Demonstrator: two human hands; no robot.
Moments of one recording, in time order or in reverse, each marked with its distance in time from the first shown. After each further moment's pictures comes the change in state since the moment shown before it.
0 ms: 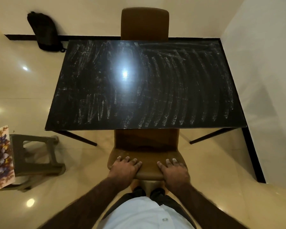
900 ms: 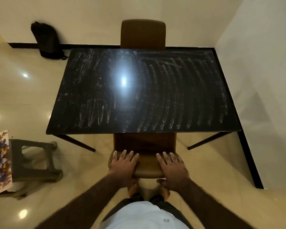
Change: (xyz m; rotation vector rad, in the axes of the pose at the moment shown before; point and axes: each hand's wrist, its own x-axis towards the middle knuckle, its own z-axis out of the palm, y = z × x) left_hand -0.008 0.008 -0.005 0.047 0.041 -0.137; right_hand -0.026 -0.002 0.003 -0.265 0.117 -0.058
